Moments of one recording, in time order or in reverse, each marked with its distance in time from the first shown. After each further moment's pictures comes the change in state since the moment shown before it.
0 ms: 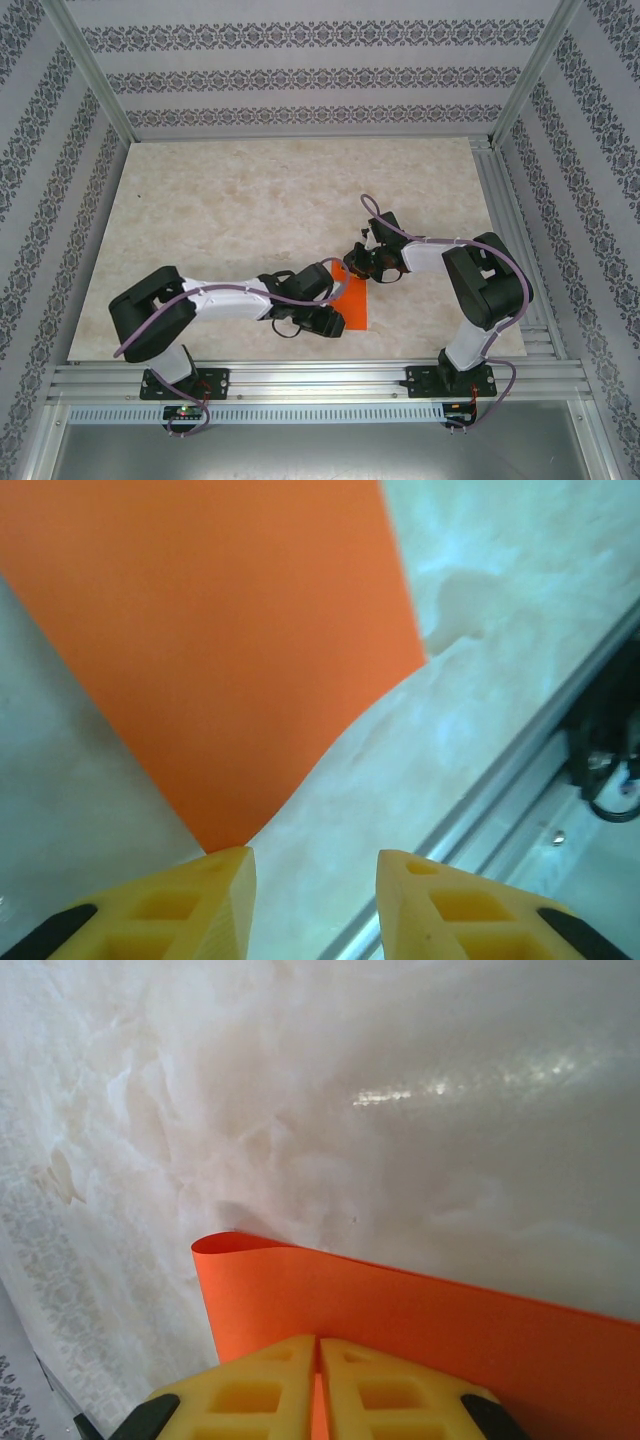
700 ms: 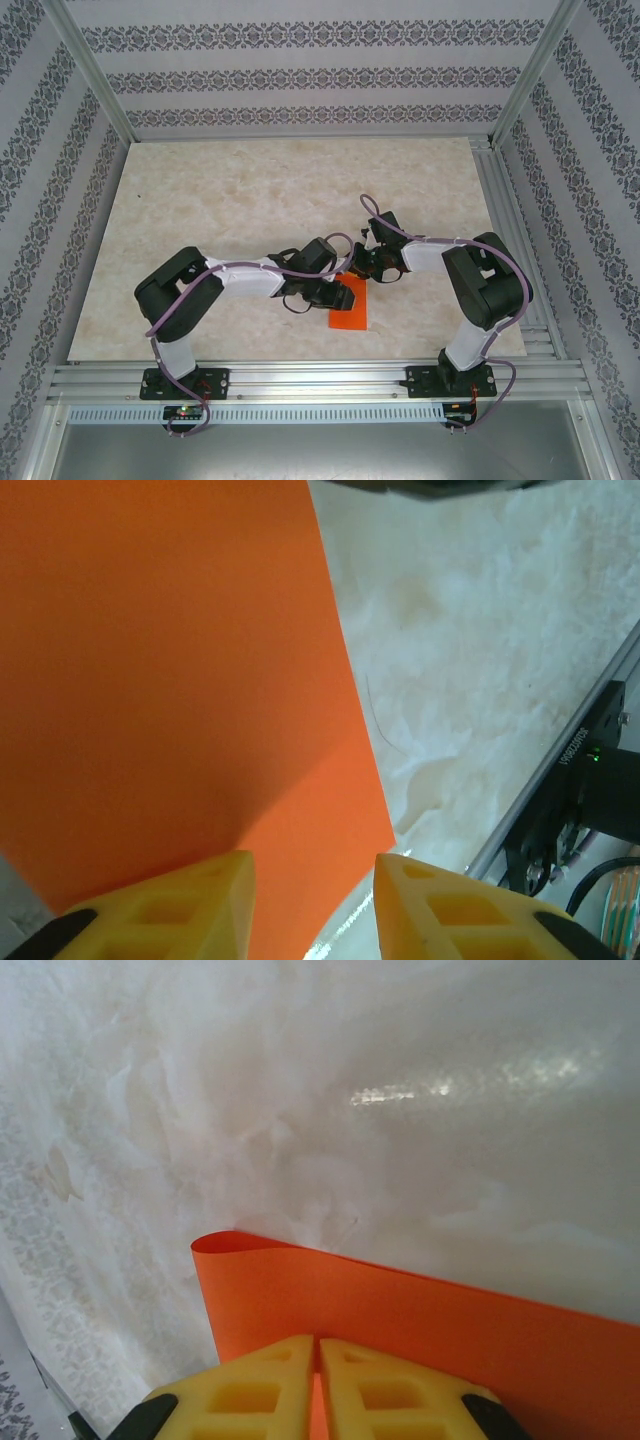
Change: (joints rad) left arm 0.126 0.201 0.142 0.099 0.115 0.005; right arm 0.000 0.000 0.005 -0.009 -0.003 -0.011
